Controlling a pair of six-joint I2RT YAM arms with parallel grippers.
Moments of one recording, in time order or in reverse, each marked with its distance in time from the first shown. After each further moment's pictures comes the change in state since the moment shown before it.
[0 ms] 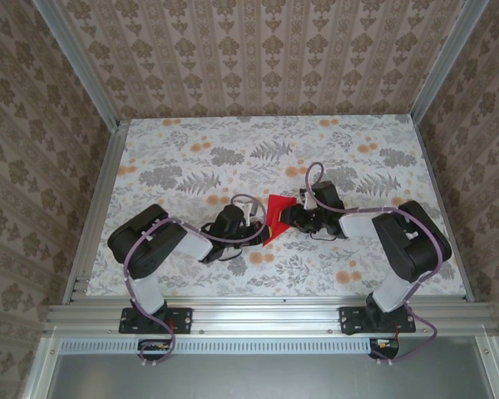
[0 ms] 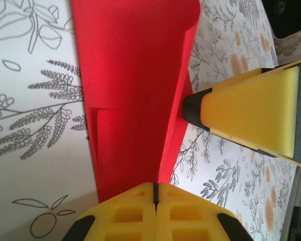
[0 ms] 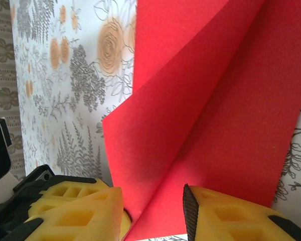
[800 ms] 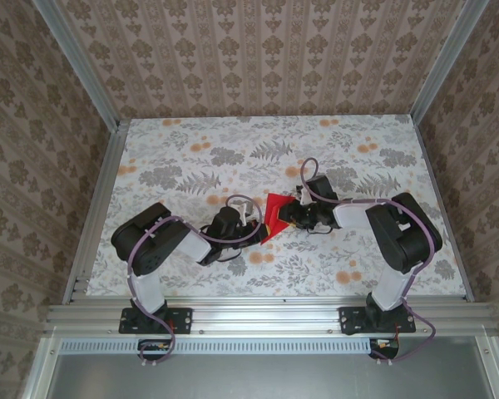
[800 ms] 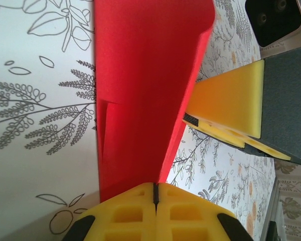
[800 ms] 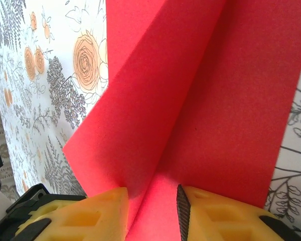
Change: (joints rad) left arm 0.021 0.031 -0.037 0.116 0.008 -0.120; right arm 0.000 0.077 0.134 -0.161 0.031 -0.009
